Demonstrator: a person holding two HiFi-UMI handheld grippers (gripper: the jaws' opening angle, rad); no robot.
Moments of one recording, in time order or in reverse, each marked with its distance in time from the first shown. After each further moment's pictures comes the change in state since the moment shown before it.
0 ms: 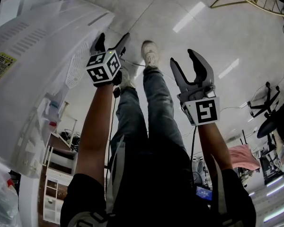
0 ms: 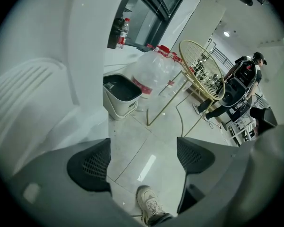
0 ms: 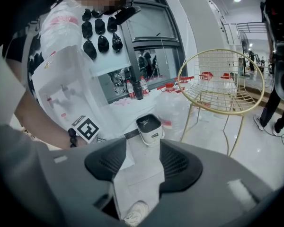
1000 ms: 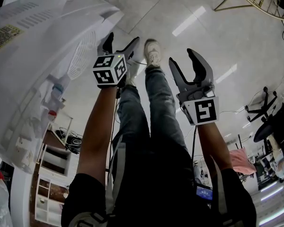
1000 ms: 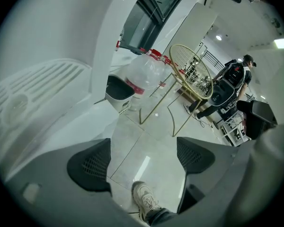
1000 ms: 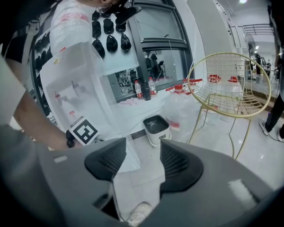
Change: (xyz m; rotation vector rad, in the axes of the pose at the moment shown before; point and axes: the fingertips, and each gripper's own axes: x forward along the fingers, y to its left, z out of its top) left arm -0.029 -0.012 -0.025 0.029 -0.023 -0.089; right arm 0.000 0.044 -0.004 -0.047 -0.009 0.047
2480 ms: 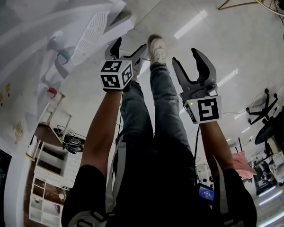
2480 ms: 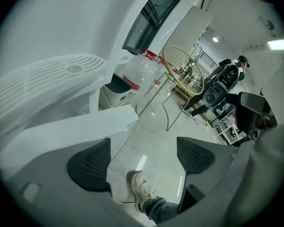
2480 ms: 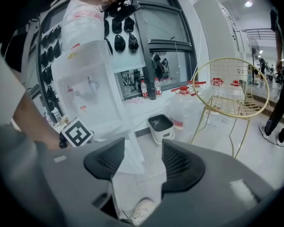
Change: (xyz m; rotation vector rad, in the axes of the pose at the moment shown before) left arm -0.044 -0.016 -0.058 0.006 -0.002 -0.045; right arm -0.027 0.040 -0.020 -0.052 -0.005 0.012
